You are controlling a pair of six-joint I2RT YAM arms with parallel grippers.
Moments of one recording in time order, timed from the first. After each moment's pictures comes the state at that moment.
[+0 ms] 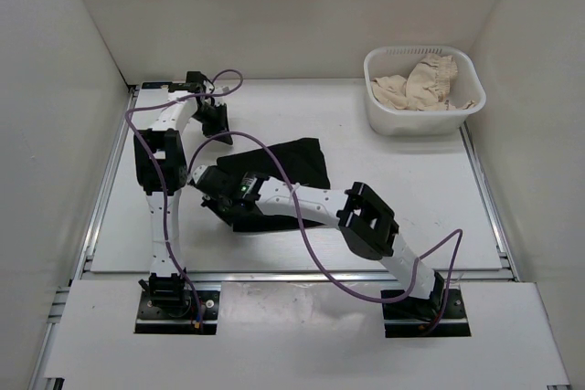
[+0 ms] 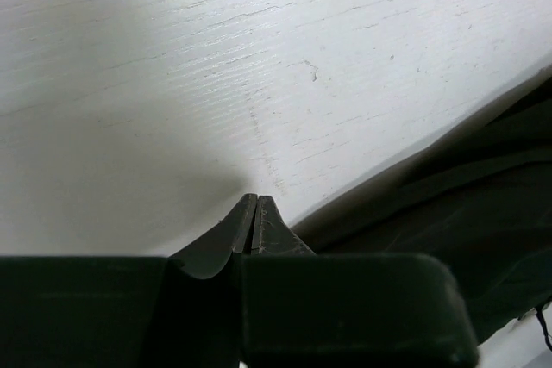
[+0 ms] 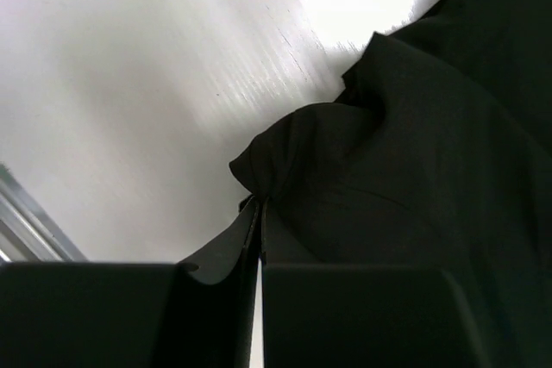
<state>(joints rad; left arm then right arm) -0.04 2.42 2.10 -0.96 0.44 -0.01 1.23 2.25 1.93 -0.65 0.11 0.14</state>
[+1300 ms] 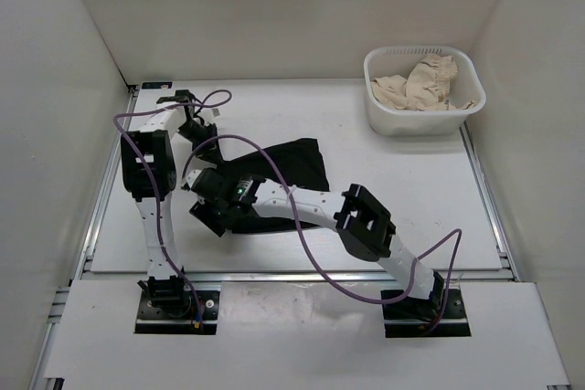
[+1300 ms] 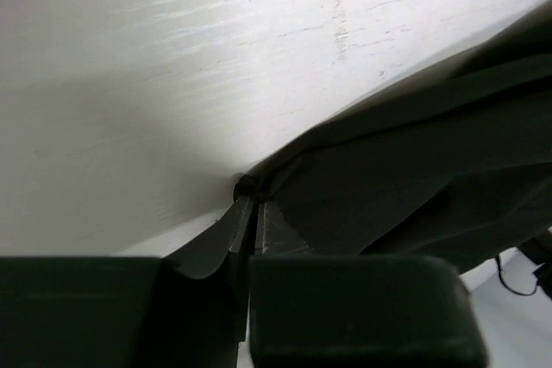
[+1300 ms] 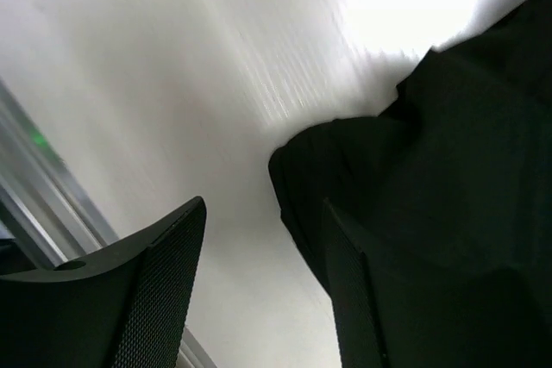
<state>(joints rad) 0.02 2.28 1.81 -1.00 0.48 -0.01 1.24 2.26 1.97 -0.63 0.02 0.16</state>
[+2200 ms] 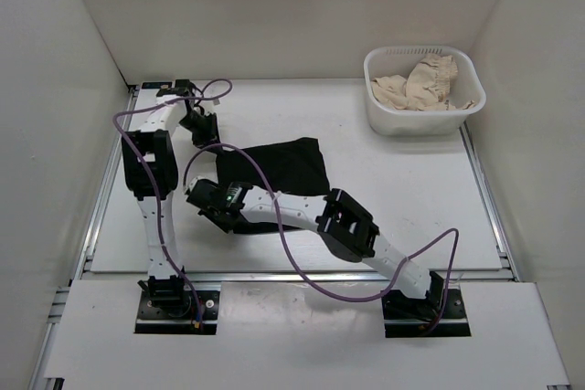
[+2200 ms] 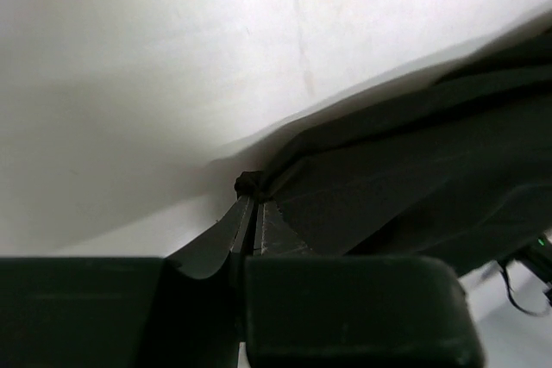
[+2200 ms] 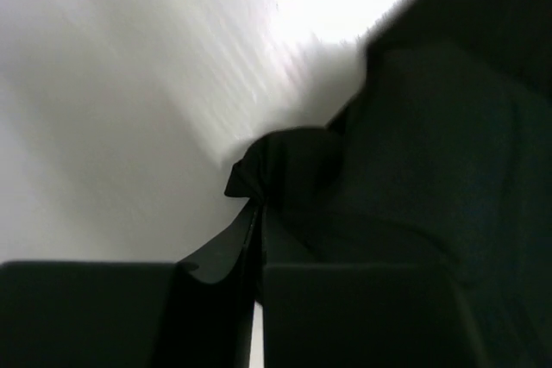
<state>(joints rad) 0.01 2.30 1.90 -1.02 0.47 -0.01 1.27 2.44 2.11 -0.74 0.23 0.17</state>
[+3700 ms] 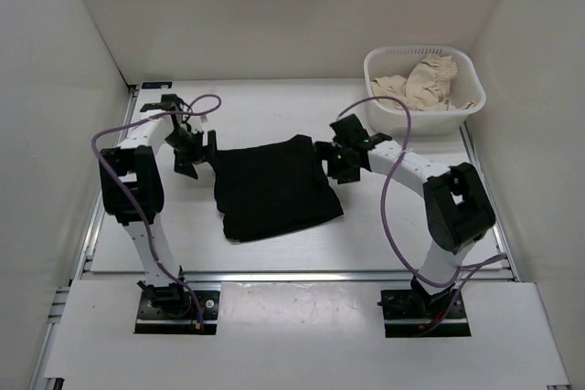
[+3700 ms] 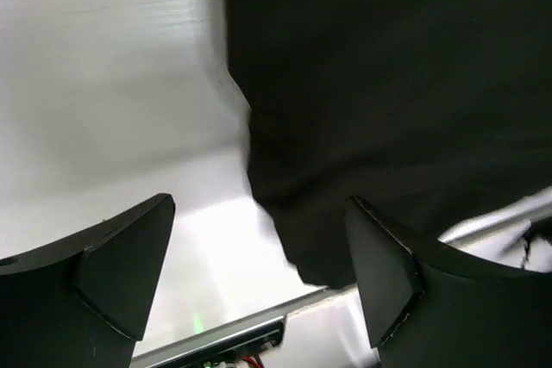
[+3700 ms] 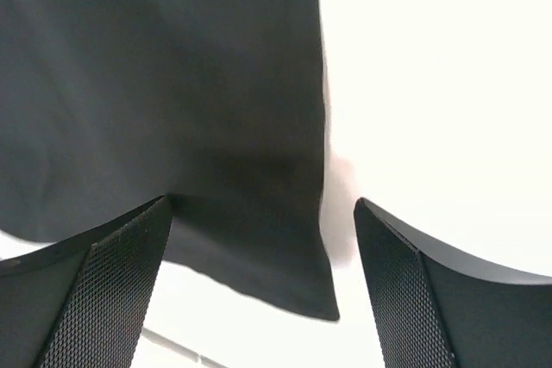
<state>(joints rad) 0.05 1.93 1.52 -1.00 0.35 0.00 0.56 1.77 1.24 -0.49 -0.13 0.46</state>
